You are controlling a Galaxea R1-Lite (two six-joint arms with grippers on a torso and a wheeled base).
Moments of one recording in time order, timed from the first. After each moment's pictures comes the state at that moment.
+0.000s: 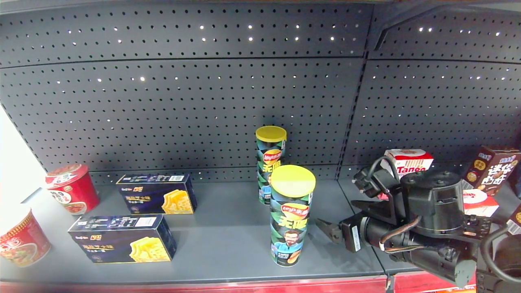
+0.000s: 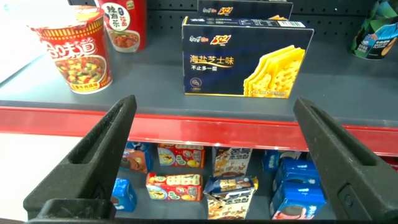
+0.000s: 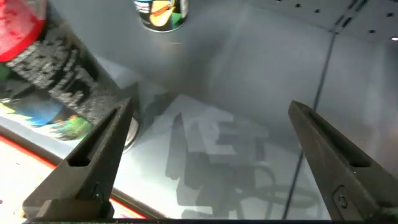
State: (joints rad) left arm 0.00 0.00 0.00 0.00 0.10 -0.05; right arm 0.71 1.65 -0.61 -0.64 -0.21 0.07
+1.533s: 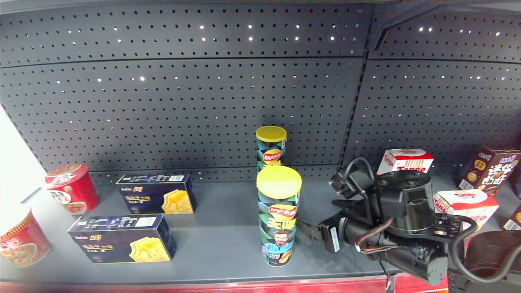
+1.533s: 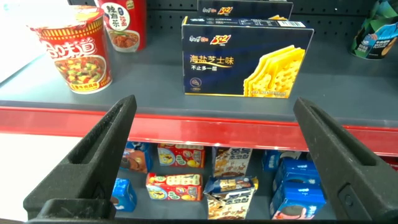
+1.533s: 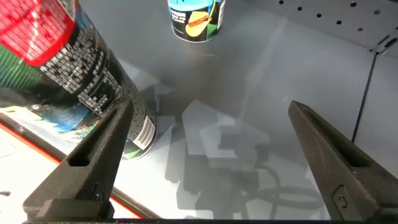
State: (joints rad) left arm 0.00 0.00 0.00 0.00 0.10 -0.05; right arm 0.77 1.73 -0.68 -0.65 -0.21 0.07
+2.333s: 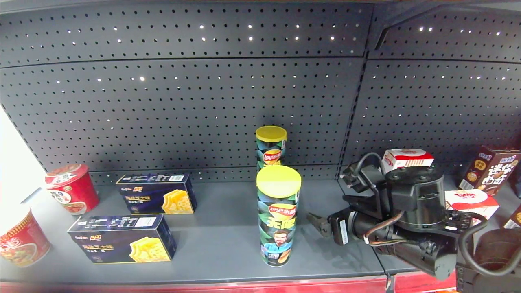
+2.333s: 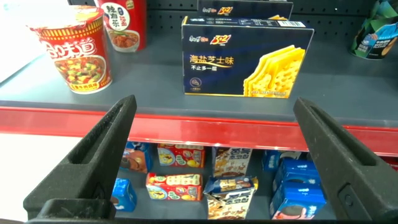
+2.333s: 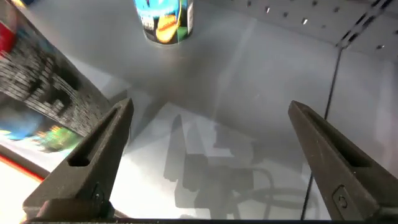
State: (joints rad) left arm 0.00 0.00 0.00 0.00 0.10 -0.05; right arm 0.72 1.70 -0.66 -0.67 -0.24 0.07
